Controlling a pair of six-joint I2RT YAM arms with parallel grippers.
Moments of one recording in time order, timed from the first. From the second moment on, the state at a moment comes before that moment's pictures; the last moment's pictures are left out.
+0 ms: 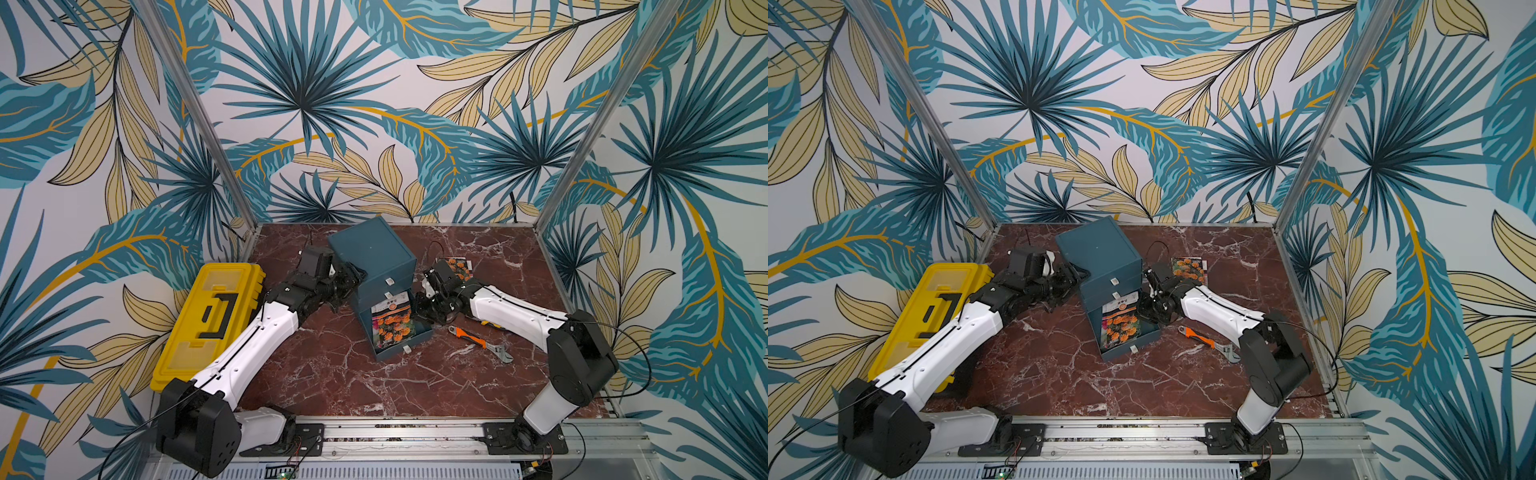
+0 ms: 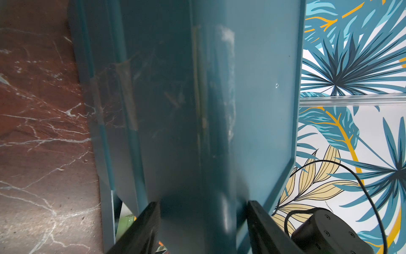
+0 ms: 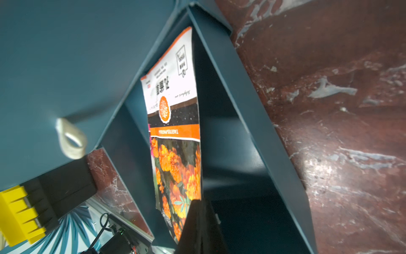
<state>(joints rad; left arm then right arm) -0.36 1.28 1.04 -0.44 0.29 -1.09 0.58 1.67 1.16 -0.55 -0.29 0.86</state>
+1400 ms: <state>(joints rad) -0.36 1.28 1.04 -0.43 0.29 -1.10 0.06 1.49 1.31 -0.76 -0.54 0.66</state>
